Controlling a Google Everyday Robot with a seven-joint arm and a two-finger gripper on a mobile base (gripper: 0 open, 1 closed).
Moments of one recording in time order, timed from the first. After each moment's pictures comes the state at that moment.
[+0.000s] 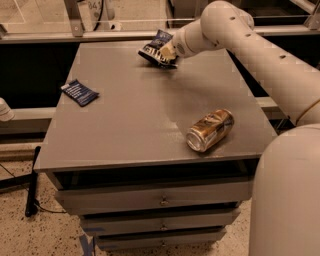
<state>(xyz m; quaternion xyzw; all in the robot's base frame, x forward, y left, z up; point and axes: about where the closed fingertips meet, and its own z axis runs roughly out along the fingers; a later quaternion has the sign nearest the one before) 0.822 -0.041 0.886 -0.41 0.78 0.09 0.47</state>
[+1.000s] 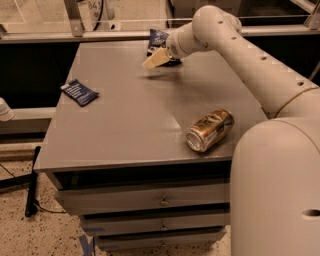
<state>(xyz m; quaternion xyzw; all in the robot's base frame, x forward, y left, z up) 0.852 -0.027 0.870 -0.41 0.77 0.10 0.48</state>
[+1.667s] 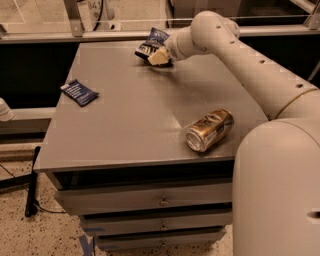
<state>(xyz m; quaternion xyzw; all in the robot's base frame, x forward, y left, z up) 0.855 -0.026 0.864 -0.41 0.77 0.09 0.49</state>
